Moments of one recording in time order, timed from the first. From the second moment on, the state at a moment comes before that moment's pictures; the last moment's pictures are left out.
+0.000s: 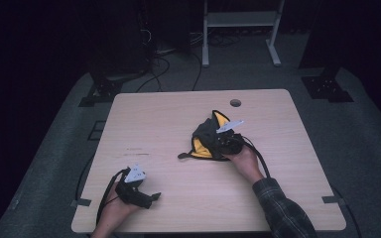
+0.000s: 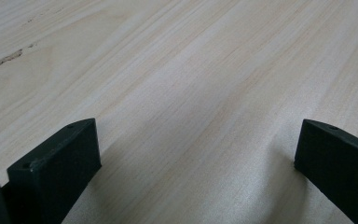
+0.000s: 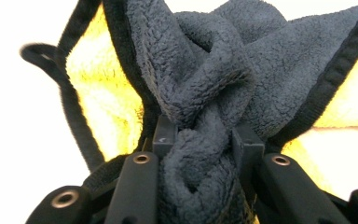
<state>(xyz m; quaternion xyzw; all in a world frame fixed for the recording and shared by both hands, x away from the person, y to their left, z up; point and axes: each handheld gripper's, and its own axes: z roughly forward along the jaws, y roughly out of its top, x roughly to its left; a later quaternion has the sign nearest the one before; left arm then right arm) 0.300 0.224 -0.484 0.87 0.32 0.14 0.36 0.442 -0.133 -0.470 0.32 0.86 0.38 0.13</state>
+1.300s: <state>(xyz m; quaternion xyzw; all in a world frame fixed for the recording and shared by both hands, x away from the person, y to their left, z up) 0.300 0.225 -0.484 0.87 0.31 0.14 0.36 0.313 -0.172 -0.449 0.28 0.87 0.41 0.07</state>
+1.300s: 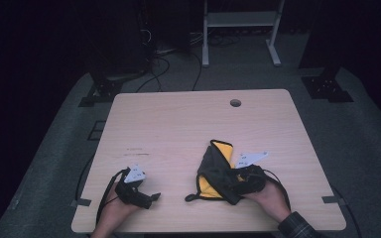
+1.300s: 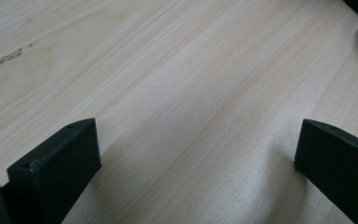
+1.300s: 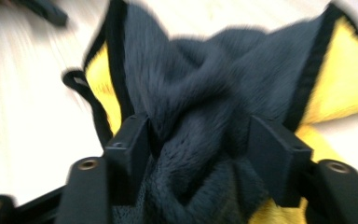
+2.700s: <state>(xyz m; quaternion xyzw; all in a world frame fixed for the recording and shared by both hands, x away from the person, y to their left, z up) 0.300 0.225 -0.484 0.87 0.31 0.14 0.36 0.308 -0.202 -0.399 0.29 0.83 0.48 0.08</state>
